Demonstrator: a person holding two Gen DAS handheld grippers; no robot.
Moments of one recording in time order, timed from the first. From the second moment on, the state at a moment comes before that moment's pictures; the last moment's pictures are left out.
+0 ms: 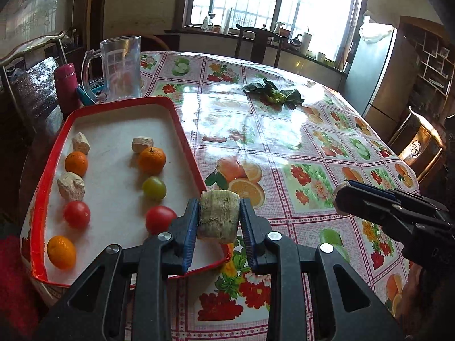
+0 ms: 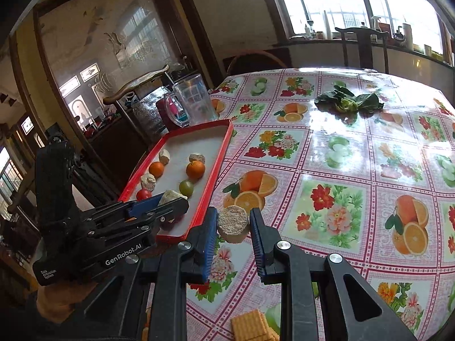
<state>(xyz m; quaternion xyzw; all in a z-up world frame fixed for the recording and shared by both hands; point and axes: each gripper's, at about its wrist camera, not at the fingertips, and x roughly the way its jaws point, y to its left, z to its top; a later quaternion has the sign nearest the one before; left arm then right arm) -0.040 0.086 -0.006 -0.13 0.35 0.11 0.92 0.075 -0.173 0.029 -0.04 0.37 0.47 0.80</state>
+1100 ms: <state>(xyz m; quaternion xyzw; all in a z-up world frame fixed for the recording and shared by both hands) -0.109 0.159 -0.012 -0.17 0.34 0.19 0.91 0.045 -0.082 0.020 -0.08 0.38 0.53 0.76</state>
